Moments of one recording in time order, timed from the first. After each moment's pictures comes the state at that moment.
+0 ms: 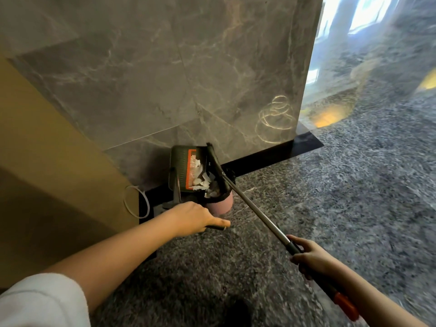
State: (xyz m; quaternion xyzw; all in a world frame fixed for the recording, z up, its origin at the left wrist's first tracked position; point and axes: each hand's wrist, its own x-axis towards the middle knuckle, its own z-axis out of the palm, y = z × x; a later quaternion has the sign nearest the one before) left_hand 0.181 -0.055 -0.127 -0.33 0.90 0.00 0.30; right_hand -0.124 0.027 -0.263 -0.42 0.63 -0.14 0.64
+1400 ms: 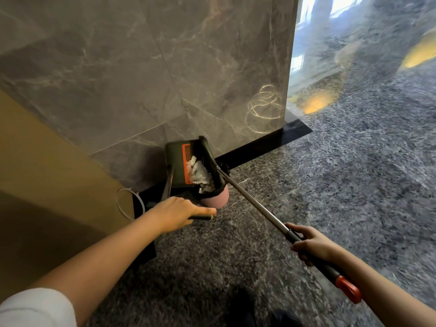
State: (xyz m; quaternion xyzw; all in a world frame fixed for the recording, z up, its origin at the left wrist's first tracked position) left_hand 0.198 -0.057 -0.128 -0.39 0.89 0.03 0.26; right_hand -0.133 0.039 -0.252 -0.39 0.62 -0.18 0.65
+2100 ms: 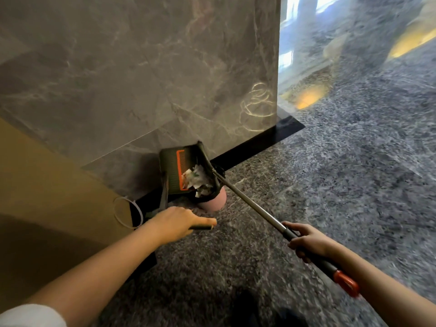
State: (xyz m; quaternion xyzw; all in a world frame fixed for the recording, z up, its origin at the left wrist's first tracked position) left_hand 0.191 -0.065 -0.138 -0.39 0.89 0.06 0.23; right_hand -0.140 0.034 -0.261 -0.36 0.62 -0.19 0.67
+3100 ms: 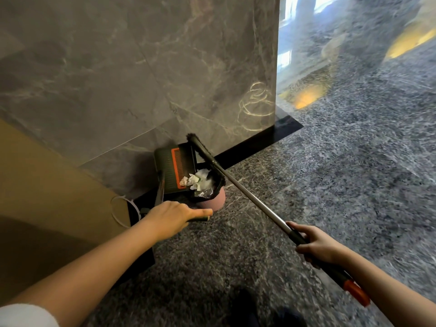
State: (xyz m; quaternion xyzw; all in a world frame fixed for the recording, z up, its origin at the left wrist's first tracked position) left_hand 0.189 -0.062 -0.133 -0.39 0.89 0.02 0.25; right_hand -0.153 0.047 -0.245 -0.47 0.63 -0.15 0.60
